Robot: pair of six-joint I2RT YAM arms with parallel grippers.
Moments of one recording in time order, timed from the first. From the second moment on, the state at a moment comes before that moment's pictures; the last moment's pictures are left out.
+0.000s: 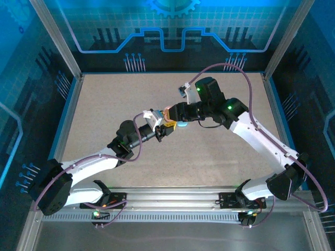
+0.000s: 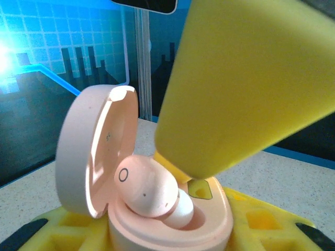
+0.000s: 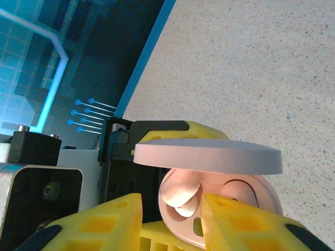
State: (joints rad) left arm -0.67 1.22 0.56 0.73 0.26 -0.01; right arm 0.64 1.40 1.45 -0.71 -0.52 0.56
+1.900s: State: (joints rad) left arm -0.67 1.21 0.56 0.73 0.36 -0.01; right arm 0.50 1.54 1.64 -0.85 -0.54 0.54
